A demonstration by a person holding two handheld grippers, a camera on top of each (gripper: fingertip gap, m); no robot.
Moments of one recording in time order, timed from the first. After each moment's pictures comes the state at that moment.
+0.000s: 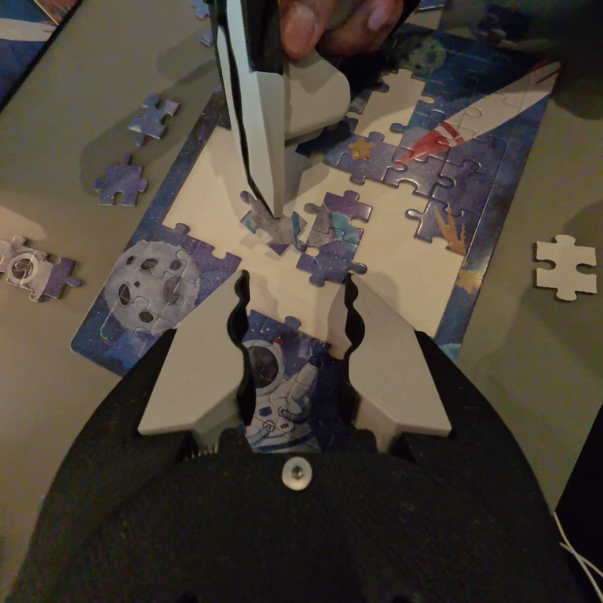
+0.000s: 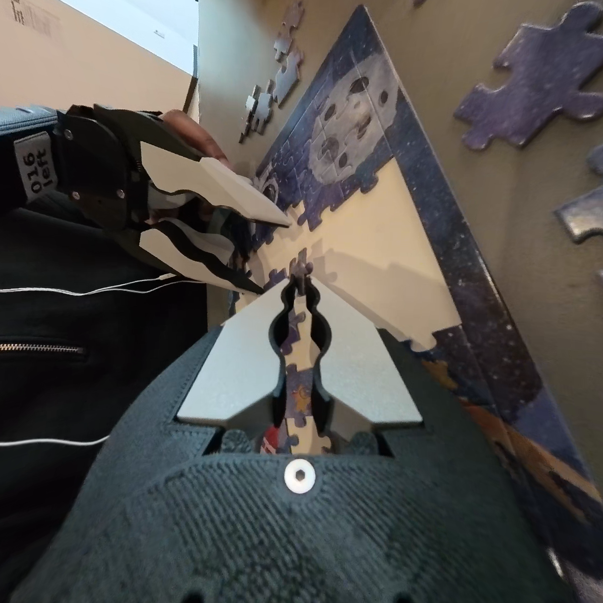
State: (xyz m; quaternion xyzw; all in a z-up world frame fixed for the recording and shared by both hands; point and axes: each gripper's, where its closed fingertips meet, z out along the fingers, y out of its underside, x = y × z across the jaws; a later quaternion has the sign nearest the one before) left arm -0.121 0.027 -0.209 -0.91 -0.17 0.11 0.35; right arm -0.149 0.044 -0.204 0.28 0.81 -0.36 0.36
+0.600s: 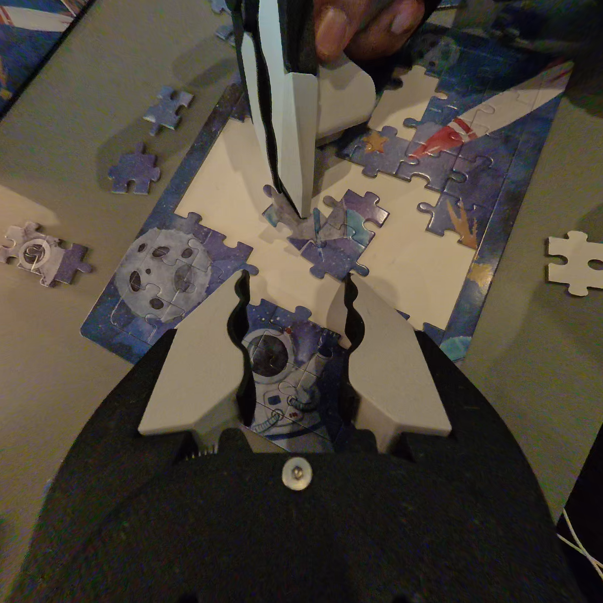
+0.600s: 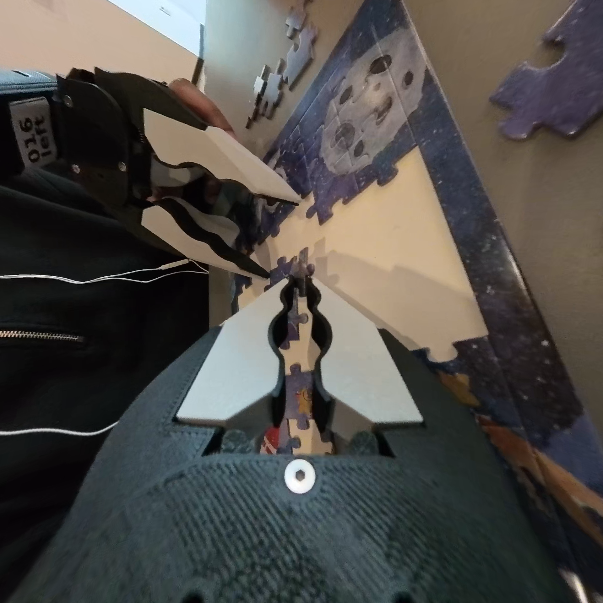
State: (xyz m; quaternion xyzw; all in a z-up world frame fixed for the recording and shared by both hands) left arm -0.125 0.019 -0.210 -0.91 -0.18 0.11 0.36; right arm -0.140 0.041 -0.206 0.26 0.82 -0.35 0.37
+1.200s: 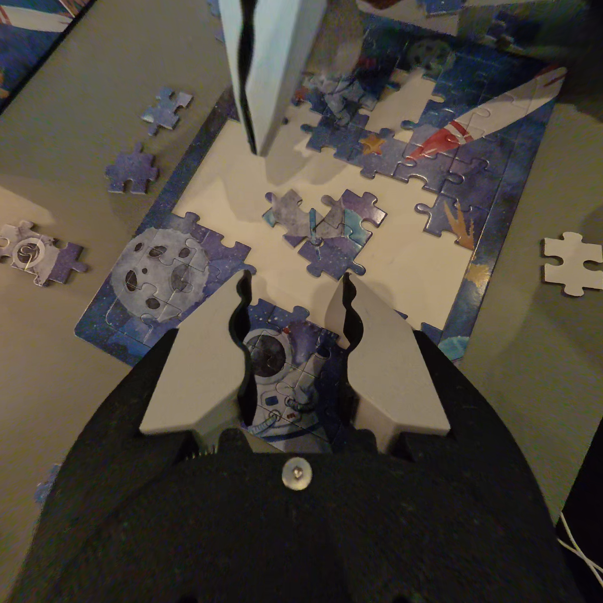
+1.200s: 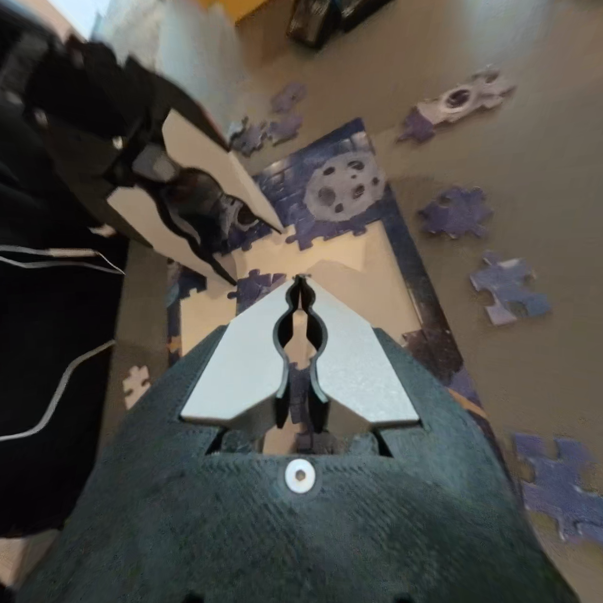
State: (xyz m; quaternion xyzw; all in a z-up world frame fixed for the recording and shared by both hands) left arm -0.124 0.020 -0.210 -0.91 -0.18 0.11 0.37; right arm -0.168 0.054 -0.181 0.19 0.87 -0.43 0.14
